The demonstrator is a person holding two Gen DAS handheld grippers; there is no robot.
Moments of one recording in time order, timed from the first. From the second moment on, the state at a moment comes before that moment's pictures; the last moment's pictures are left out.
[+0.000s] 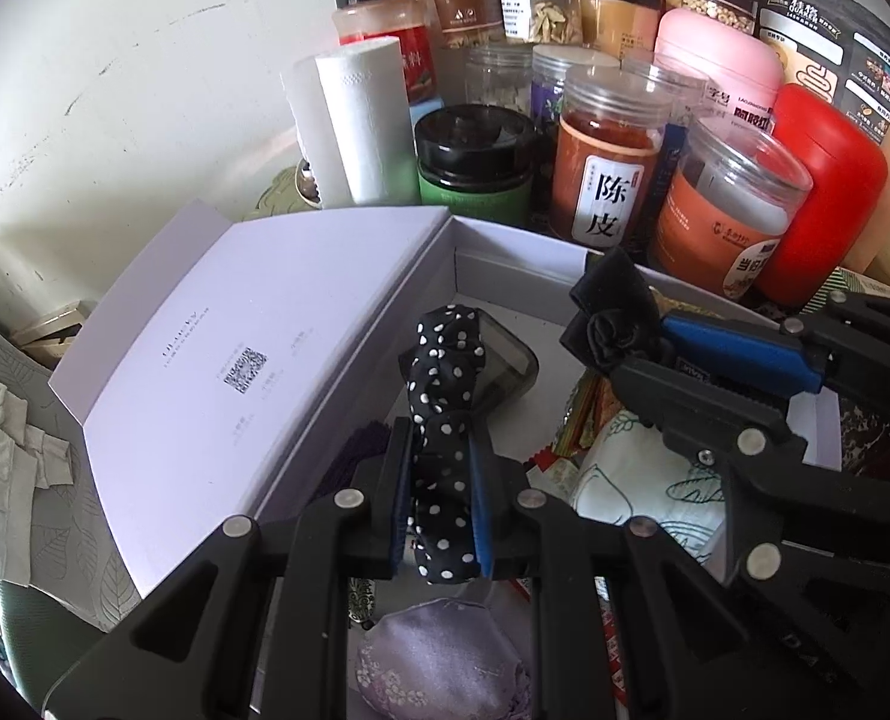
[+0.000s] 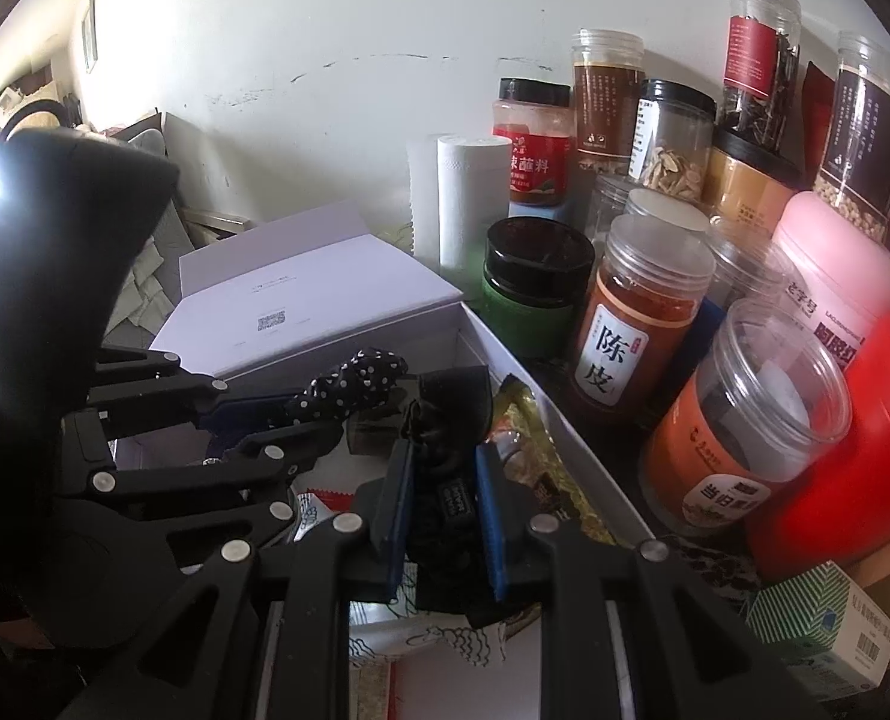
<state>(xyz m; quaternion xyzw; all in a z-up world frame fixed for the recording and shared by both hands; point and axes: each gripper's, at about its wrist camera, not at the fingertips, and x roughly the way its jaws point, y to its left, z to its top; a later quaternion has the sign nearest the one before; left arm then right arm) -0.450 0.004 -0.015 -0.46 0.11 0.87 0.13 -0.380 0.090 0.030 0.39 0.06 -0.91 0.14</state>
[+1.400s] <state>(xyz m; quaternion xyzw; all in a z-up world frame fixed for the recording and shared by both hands) -0.434 -0.020 -0.012 -0.47 0.07 0.87 0.10 -0.371 0.104 0.038 0.38 0.04 -0.92 0.11</state>
